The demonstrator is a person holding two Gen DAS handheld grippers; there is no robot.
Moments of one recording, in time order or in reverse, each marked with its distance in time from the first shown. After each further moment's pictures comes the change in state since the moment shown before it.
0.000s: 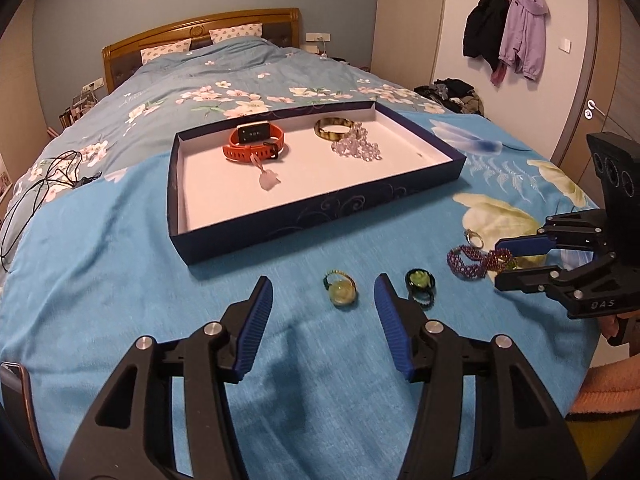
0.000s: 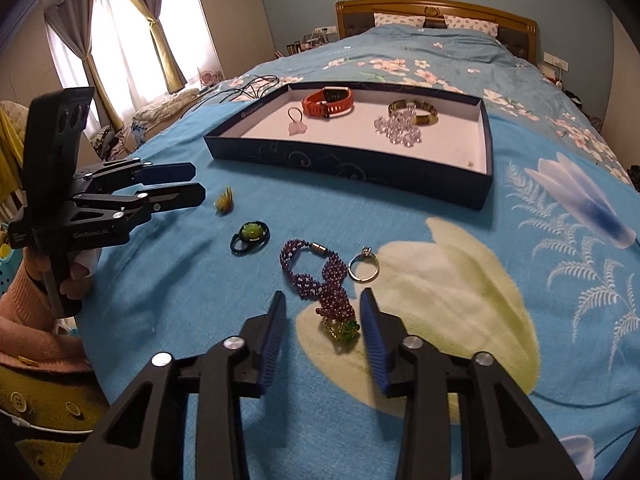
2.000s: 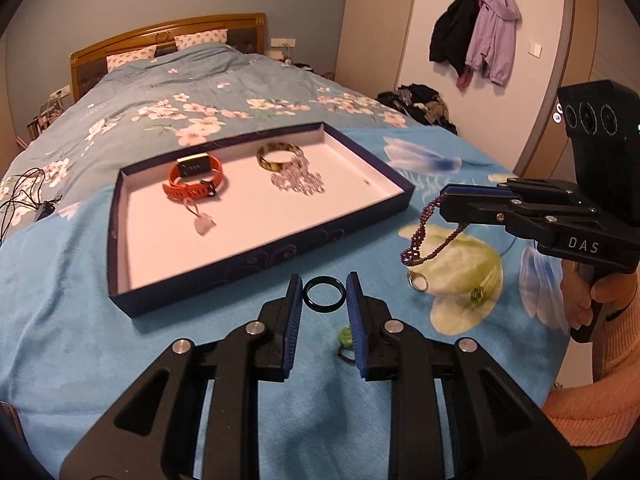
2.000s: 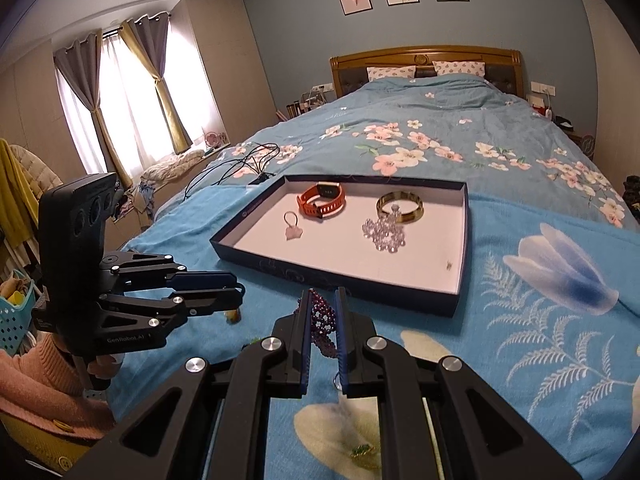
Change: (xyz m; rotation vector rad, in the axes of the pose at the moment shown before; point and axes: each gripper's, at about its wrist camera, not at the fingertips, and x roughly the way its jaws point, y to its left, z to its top) left arm 0.008 -0.029 0.041 0.025 -0.025 -0.130; right arm -0.040 -0.017 0.051 0.042 -0.224 0.036
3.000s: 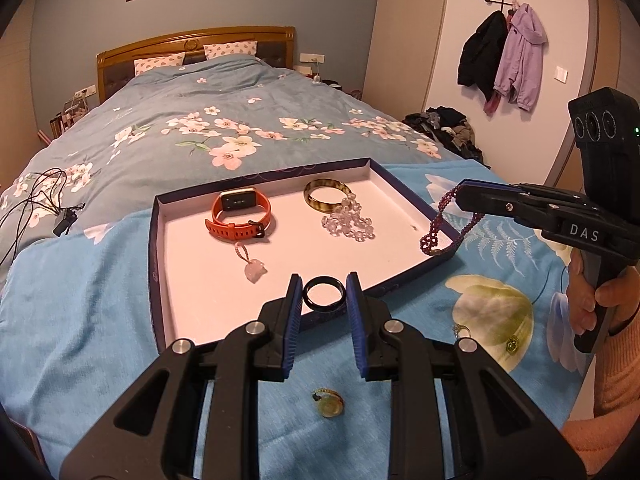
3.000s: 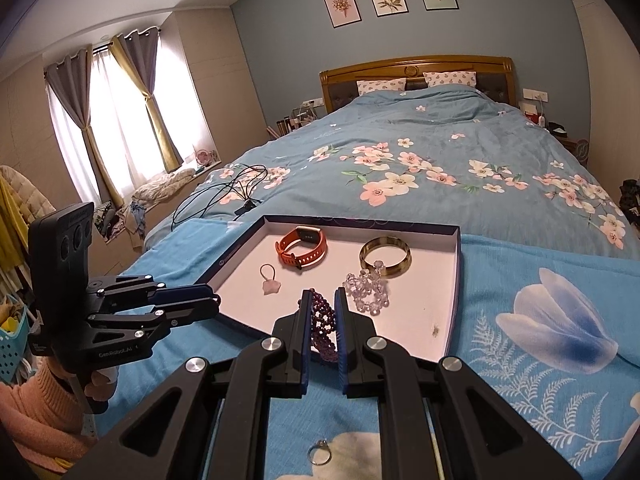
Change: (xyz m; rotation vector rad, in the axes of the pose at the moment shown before) left arm 0.003 0.034 0.031 -0.055 -0.055 0.072; right arm 0.024 -0.019 0.045 0.033 -0.045 -0.015
